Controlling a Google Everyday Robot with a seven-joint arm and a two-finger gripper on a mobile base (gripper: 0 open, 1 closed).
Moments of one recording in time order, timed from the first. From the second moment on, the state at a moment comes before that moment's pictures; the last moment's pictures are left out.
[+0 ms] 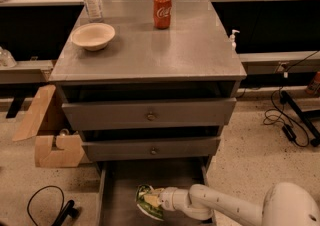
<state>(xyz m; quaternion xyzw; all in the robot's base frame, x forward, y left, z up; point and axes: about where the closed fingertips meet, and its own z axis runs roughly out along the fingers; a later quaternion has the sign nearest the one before) 0.508 0.042 0.214 -0.27 0.82 0.41 0.31</state>
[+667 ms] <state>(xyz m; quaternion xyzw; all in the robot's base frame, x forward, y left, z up) 0.506 0.045 0.213 -0.27 0.82 0.41 0.31</state>
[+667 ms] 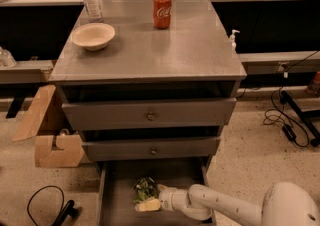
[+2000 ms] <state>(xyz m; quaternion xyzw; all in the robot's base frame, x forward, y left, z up) 0.440 -0.008 0.315 -0.35 0.80 0.42 0.25</state>
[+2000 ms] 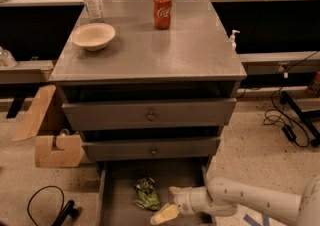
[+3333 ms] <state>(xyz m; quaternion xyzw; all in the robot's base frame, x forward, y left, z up) 0.427 -0.096 0.487 -0.42 0.78 0.36 0.30</state>
